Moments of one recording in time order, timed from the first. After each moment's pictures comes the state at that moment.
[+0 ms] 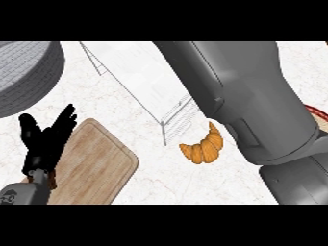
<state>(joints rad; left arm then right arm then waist) -0.09 0.24 -0.01 -1.39 0.18 0.05 0.29 -1.74 -0.01 -0.04 -0.47 1.19 -0.19 1.14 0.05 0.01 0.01</state>
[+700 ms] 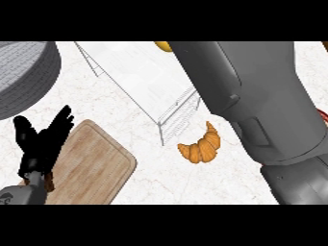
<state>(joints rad) -0.08 0.25 0.01 -1.40 0.19 0.05 0.28 -1.73 -0.01 -0.15 -0.56 1.24 -0.41 1.13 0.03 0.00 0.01</state>
